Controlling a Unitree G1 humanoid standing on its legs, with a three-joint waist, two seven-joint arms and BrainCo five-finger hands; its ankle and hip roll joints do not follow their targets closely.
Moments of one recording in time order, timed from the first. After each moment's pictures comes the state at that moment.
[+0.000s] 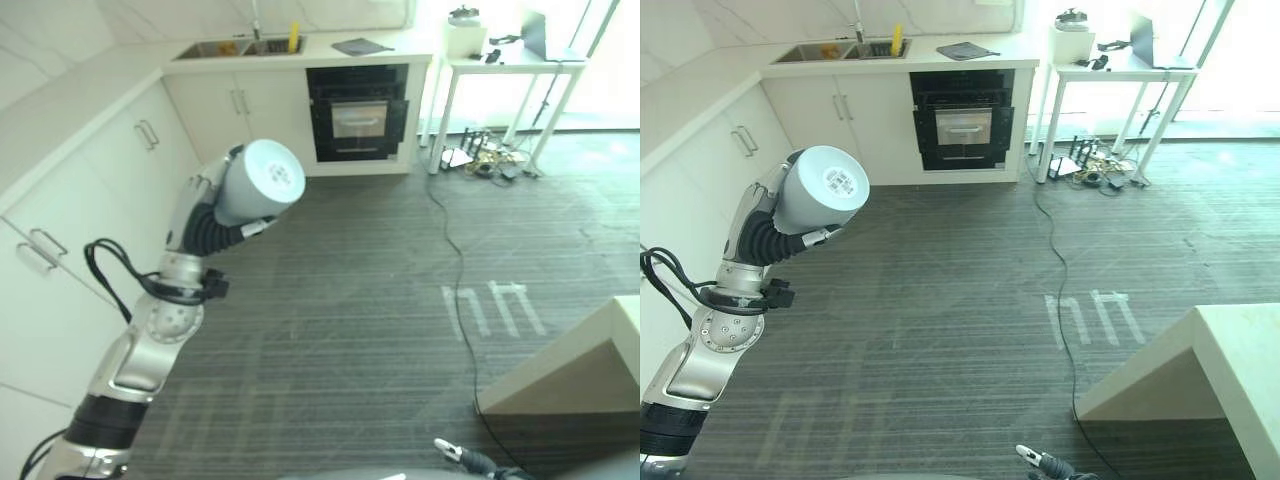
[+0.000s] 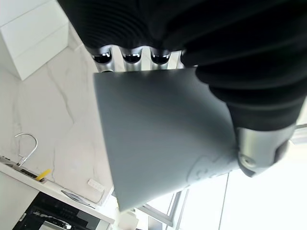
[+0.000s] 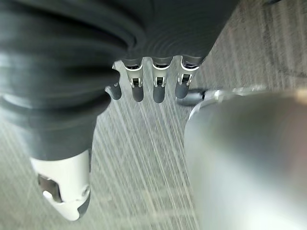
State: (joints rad) left arm -0.13 0.69 -0.04 -0.19 0.32 -0.26 0.31; right arm 0.03 -0.29 0.10 1.19 0.46 0.13 0.26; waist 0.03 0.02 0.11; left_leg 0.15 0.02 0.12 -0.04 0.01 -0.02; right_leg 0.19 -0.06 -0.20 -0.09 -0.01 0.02
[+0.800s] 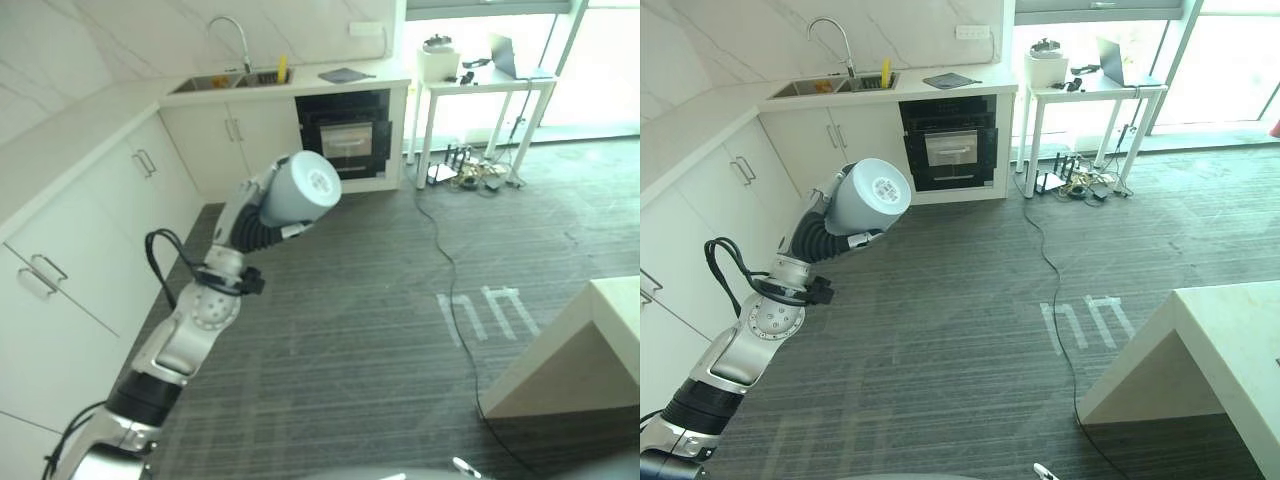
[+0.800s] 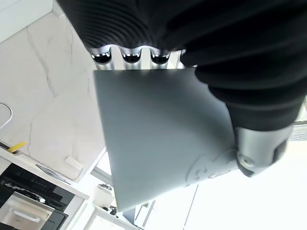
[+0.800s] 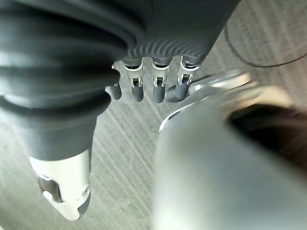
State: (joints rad) left arm -0.24 0.63 -0.23 -0.12 0.29 -0.17 0.30; right arm 0.07 -0.27 0.07 1.15 0.55 0.11 0.31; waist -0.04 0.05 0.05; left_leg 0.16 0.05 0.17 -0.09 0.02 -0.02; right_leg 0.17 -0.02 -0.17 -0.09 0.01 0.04
